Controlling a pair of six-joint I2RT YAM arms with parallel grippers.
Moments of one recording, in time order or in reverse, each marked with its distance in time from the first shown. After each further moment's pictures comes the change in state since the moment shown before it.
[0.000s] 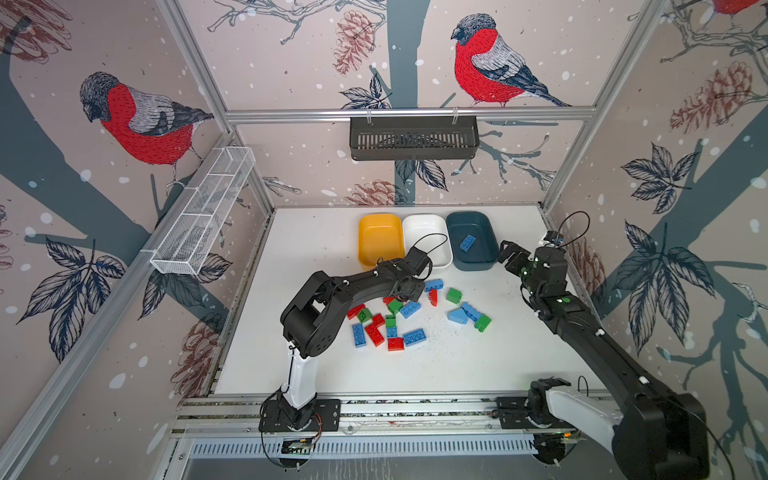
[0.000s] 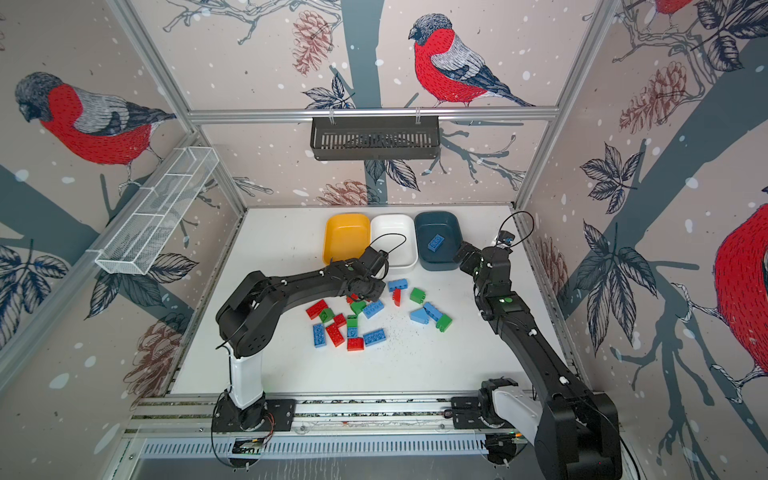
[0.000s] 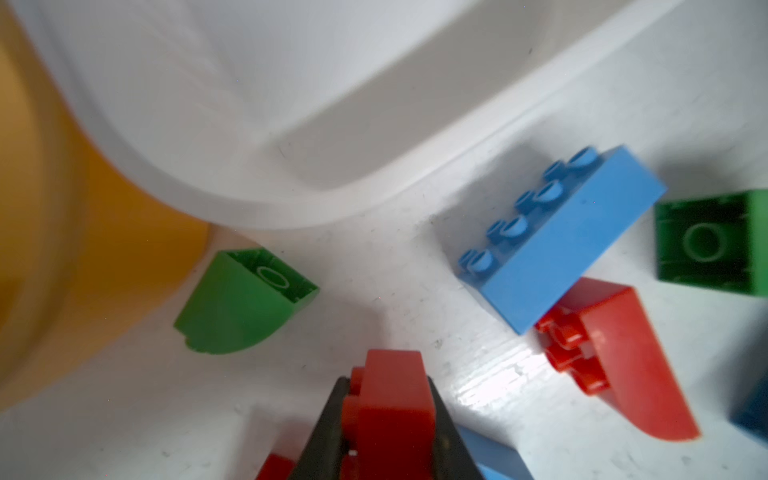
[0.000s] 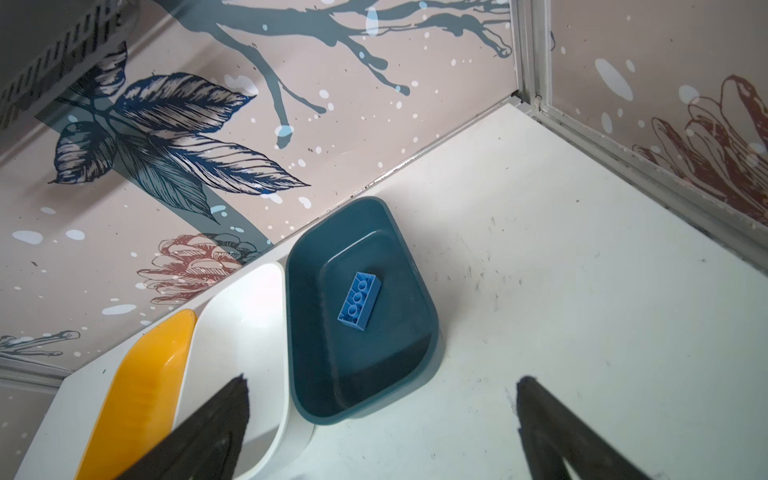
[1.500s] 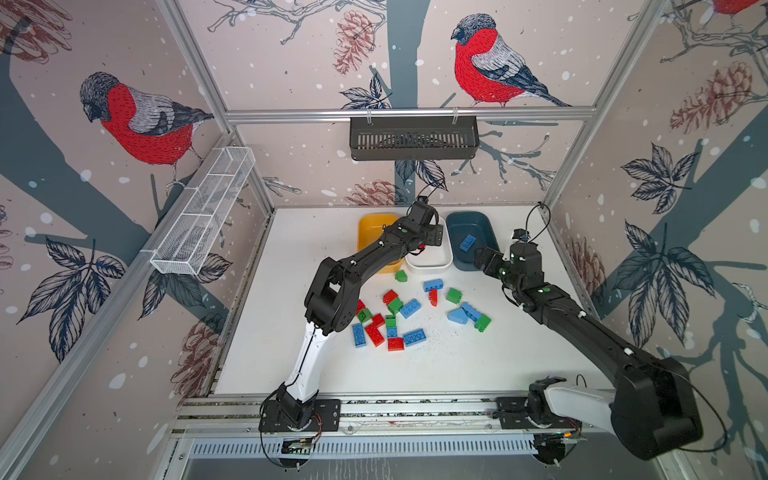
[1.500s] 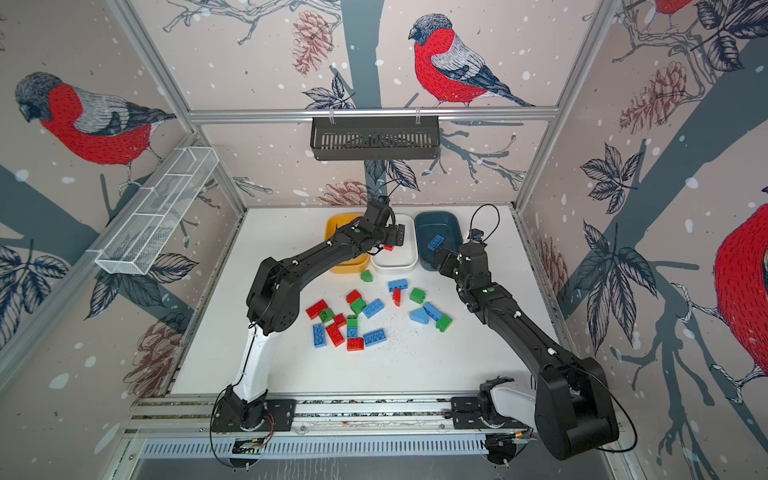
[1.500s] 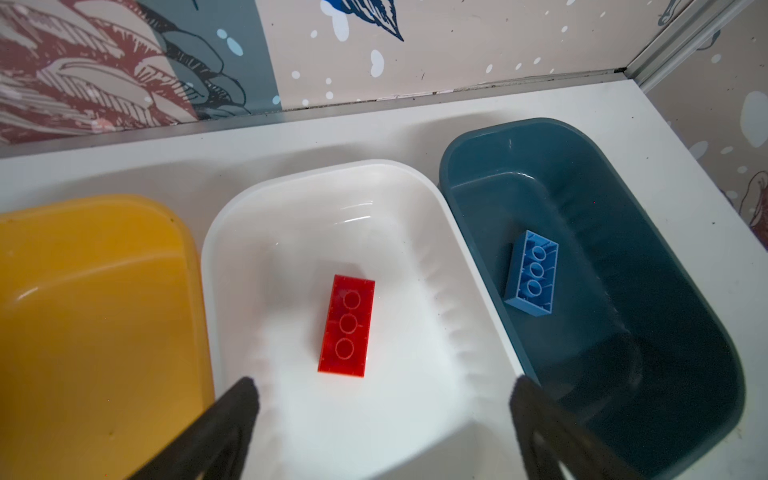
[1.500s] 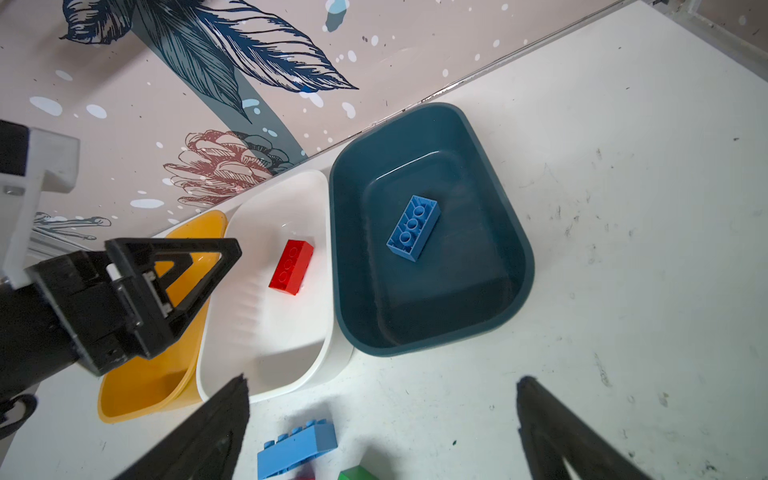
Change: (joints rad) left arm 0.101 0.257 0.554 0.071 -0.036 -0.176; right arm 0.140 0.159 0.077 -0.037 -0.077 -0.027
